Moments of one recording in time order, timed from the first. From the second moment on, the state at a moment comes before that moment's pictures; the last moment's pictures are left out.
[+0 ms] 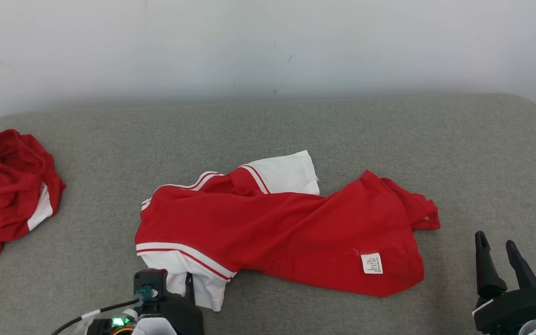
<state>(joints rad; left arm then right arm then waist) -0.40 0.13 -0.52 0.80 -0.51 0.22 -0.07 0.00 -0.05 -0.27 0.01 0.40 0.13 0.16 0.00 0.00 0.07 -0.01</state>
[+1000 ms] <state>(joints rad) -0.42 0.20 -0.53 0.82 -0.55 0.13 -0.14 0.02 -0.05 -0.26 -0.01 0.40 0.13 0.18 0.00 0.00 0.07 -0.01</state>
